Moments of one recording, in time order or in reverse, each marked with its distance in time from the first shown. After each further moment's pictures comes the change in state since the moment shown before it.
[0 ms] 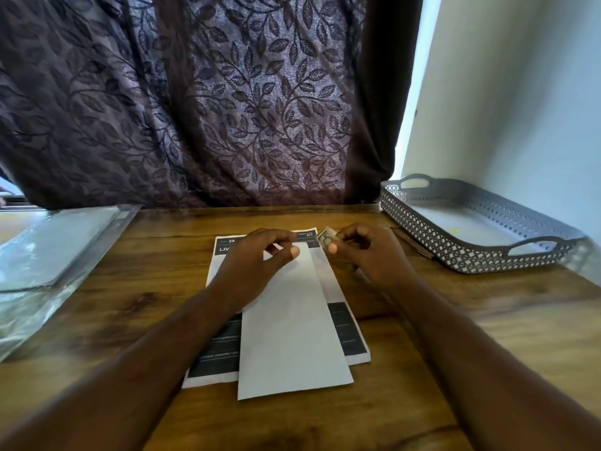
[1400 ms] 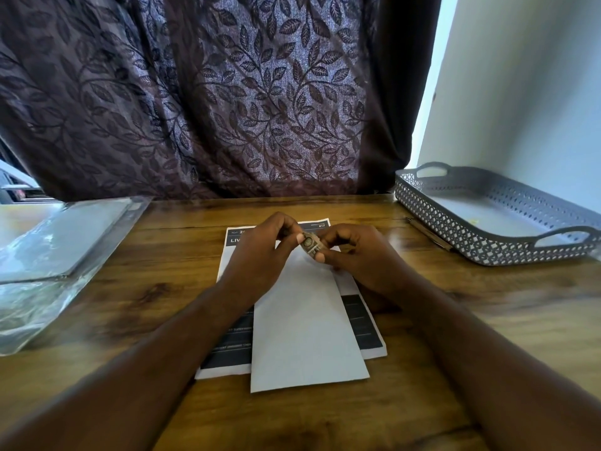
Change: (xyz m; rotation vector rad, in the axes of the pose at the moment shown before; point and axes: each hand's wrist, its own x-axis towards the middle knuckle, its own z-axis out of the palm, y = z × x) left_hand -0.006 0.007 -0.006 -0.075 0.057 0.026; right_hand 0.001 -0.009 0.028 -0.116 -0.253 -0.241
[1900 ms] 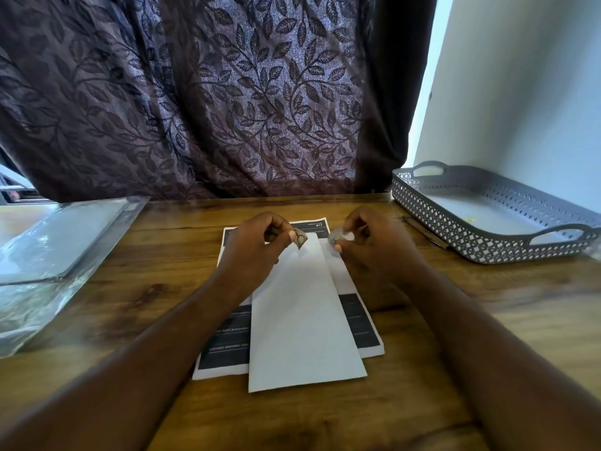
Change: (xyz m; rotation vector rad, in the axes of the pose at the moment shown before) left_hand 0.005 -0.003 -0.005 -0.077 0.031 -0.158; right_hand 0.001 0.020 -0.020 -0.308 0.179 0.097
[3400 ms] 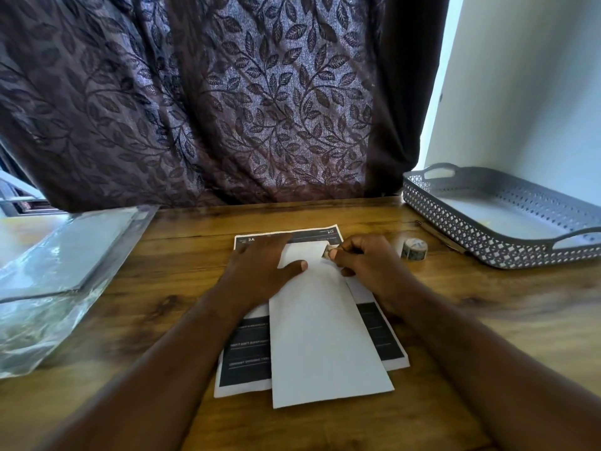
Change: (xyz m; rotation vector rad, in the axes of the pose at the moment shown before) left_hand 0.019 -0.047 -0.003 0.656 -0.312 0.005; right_hand -0.007 -0.038 0.031 0.385 -0.084 0.320
